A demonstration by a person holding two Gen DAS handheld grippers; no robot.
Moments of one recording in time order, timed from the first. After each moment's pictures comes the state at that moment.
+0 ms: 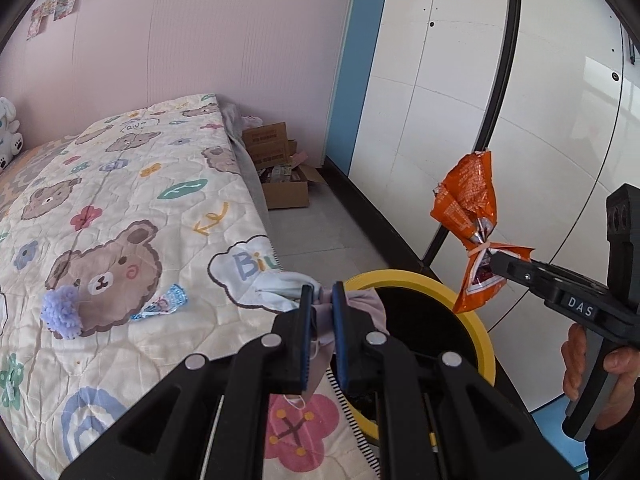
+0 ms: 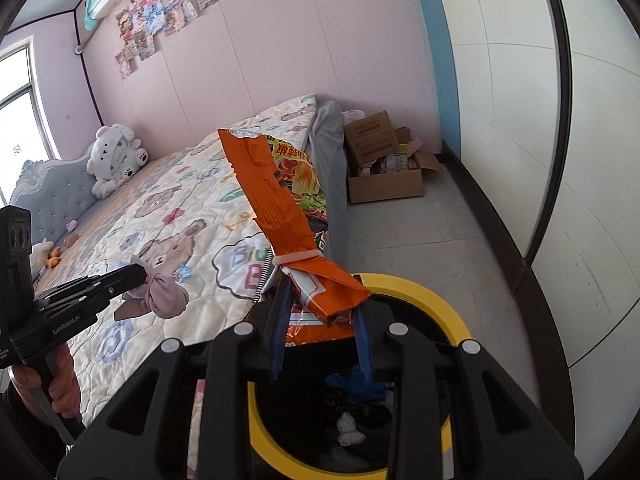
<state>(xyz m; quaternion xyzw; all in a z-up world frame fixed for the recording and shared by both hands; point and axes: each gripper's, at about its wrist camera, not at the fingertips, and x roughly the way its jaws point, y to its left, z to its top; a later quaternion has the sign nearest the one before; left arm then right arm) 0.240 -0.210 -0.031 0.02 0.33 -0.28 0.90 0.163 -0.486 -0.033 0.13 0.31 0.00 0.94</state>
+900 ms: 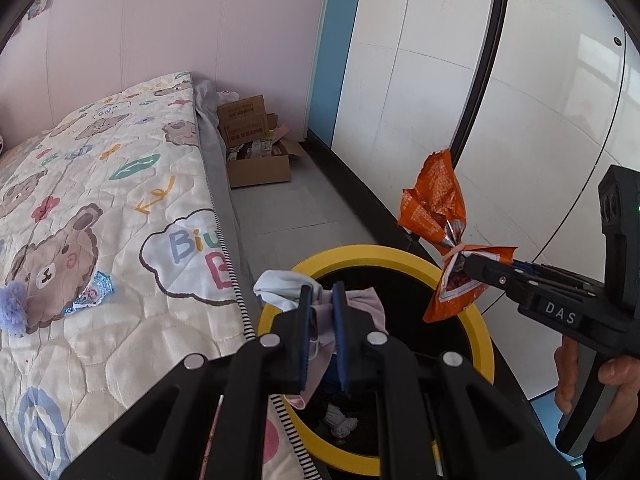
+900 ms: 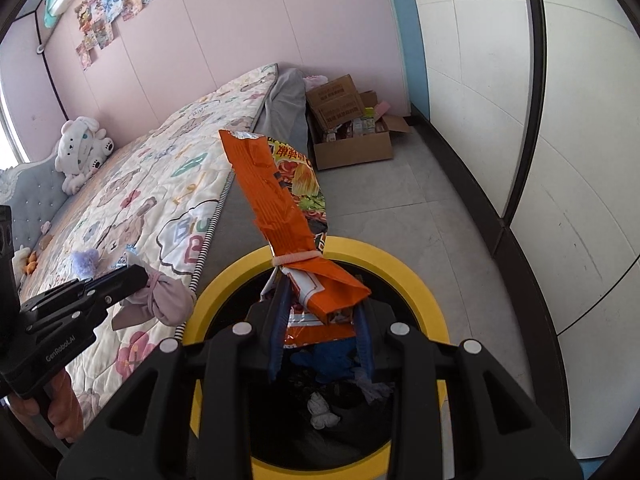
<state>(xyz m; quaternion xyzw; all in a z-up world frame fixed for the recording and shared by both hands) 0.253 -0.278 -0.074 0.04 0.37 -0.29 0.88 0.184 -0.512 -0.080 0.15 0.36 -0.05 0.92</state>
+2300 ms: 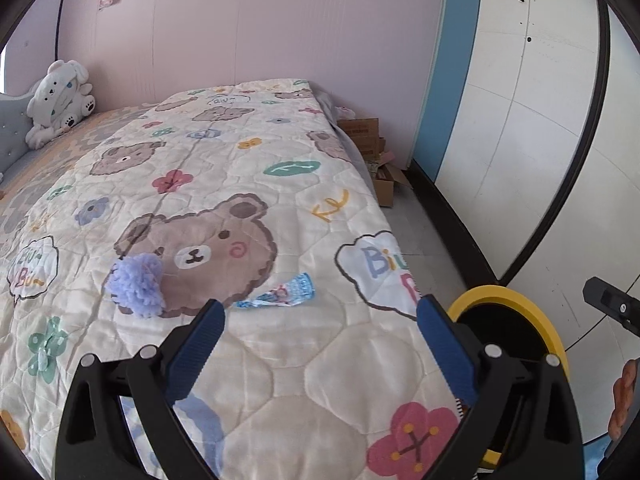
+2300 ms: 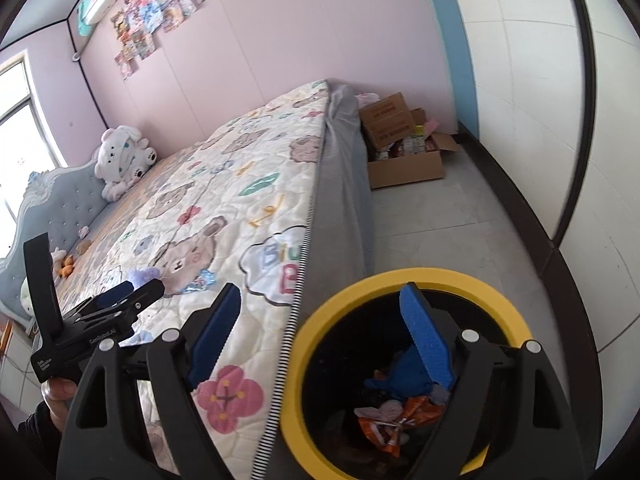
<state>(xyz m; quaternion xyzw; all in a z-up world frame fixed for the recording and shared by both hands) 0.290 -0.129 -0.058 -0.01 0.35 -0.12 0.93 0.214 -0.424 -0.038 0.16 0.33 0.04 0.93</state>
